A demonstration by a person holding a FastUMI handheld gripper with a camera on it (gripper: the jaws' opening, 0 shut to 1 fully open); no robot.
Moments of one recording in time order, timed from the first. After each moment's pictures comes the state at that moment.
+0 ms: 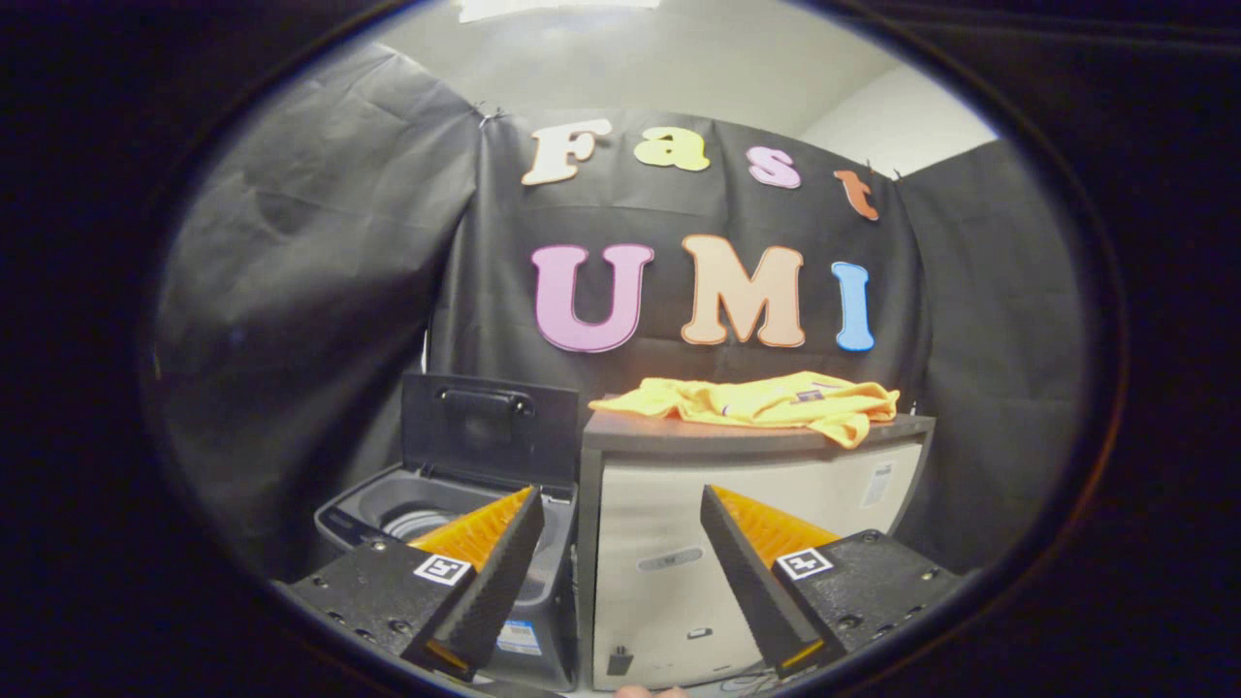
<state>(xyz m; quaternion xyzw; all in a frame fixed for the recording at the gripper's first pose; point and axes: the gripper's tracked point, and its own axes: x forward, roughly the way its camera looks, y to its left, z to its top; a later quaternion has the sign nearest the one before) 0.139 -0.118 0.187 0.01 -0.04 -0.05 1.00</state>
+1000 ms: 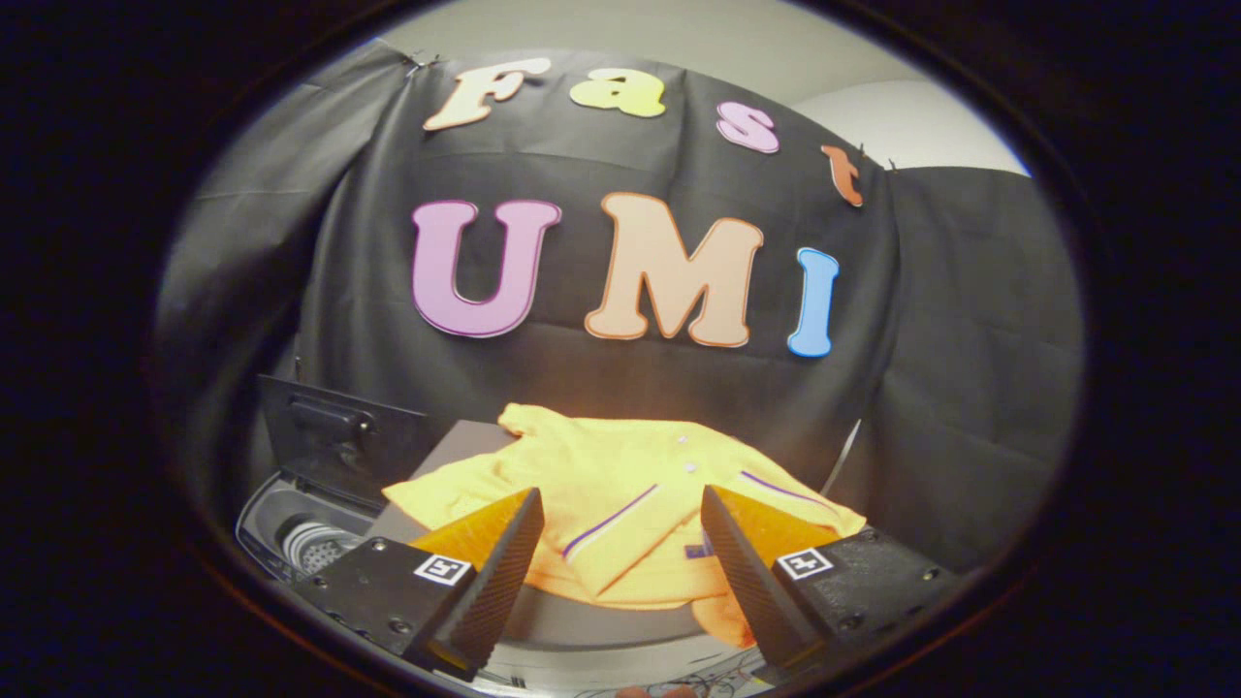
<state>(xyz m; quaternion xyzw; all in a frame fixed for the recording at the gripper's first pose) 0.277 -0.267 0.244 -0.04 0.07 -0.15 0.98</state>
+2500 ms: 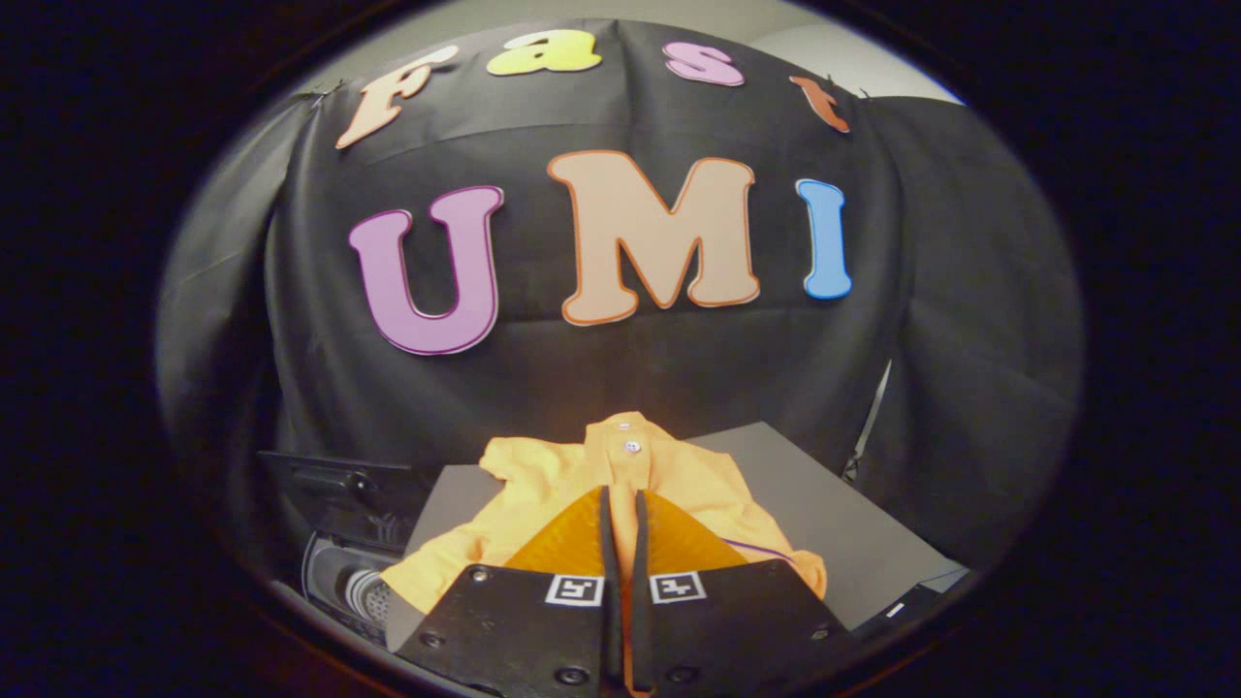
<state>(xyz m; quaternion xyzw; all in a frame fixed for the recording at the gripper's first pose) 0.338 -0.256 0.281 0.08 0.12 -0.11 0.98</state>
